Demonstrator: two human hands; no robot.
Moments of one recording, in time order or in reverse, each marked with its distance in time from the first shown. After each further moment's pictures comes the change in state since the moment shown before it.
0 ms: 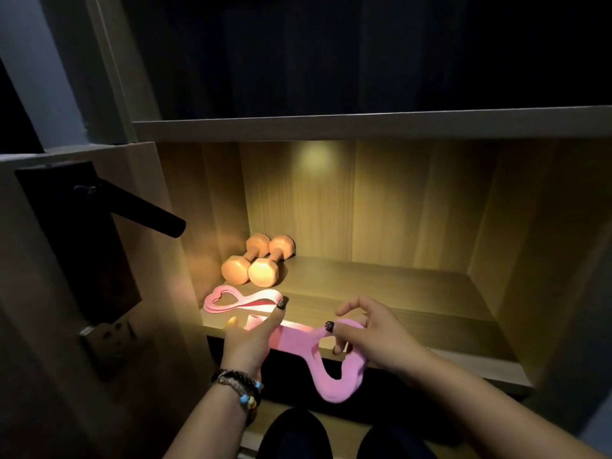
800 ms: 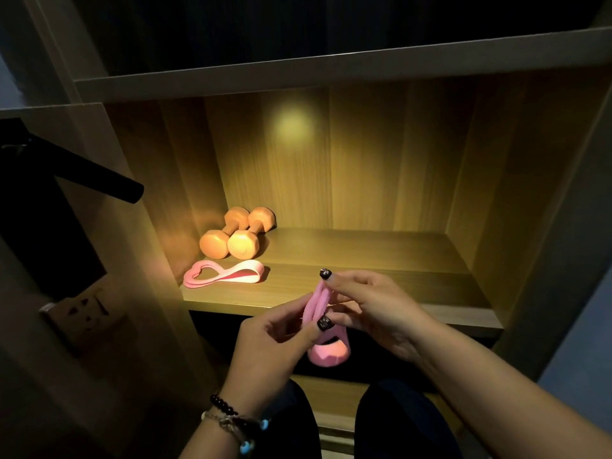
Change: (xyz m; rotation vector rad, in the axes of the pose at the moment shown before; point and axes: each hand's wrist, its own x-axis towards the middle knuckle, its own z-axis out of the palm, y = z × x) left_hand -0.082 -0.028 0.007 0.244 -0.526 0.445; right_hand -0.034 -0.005 0.001 0.571 0.094 0.184
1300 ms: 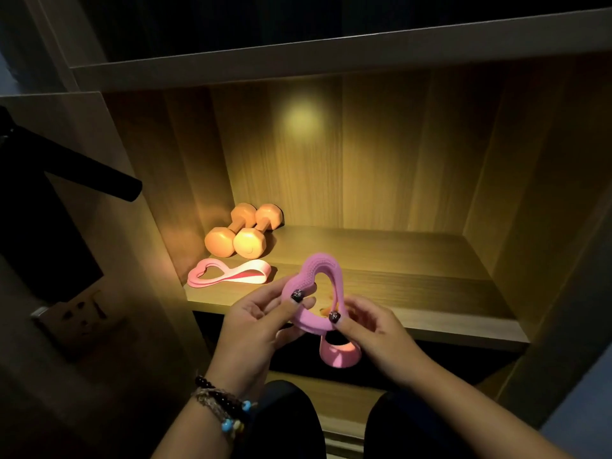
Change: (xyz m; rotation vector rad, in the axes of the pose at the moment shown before) left_hand 0.030 0.008 -0.020 -0.285 0.056 -0.160; right_hand 0.029 0.054 -0.025 -0.392 -0.098 -0.340
